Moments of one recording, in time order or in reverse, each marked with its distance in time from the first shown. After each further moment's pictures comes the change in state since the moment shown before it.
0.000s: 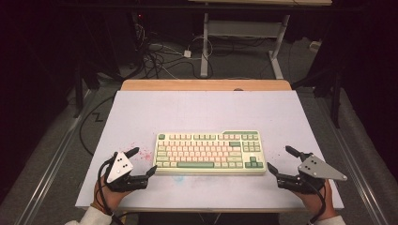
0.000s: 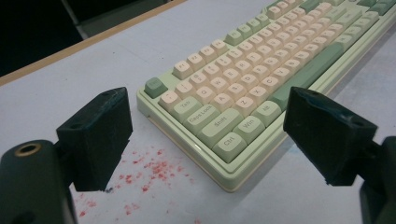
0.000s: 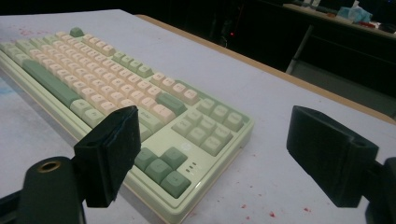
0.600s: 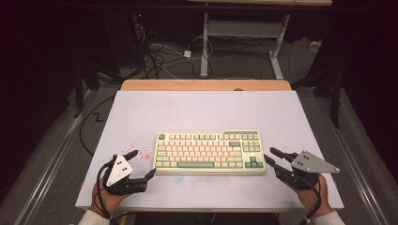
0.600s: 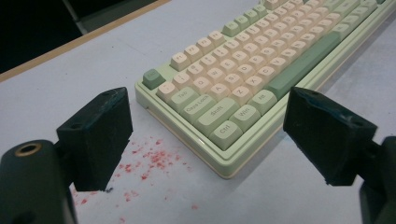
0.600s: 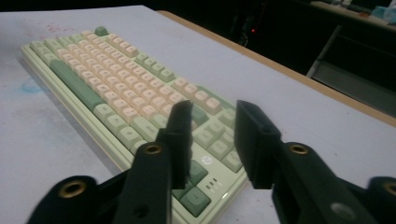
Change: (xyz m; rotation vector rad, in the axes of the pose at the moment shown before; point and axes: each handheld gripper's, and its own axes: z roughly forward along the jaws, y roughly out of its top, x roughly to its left) left arm -0.004 -0.004 -0.006 0.021 0.003 0.018; right arm 0.005 0.017 0.012 0.030 0.085 -0.038
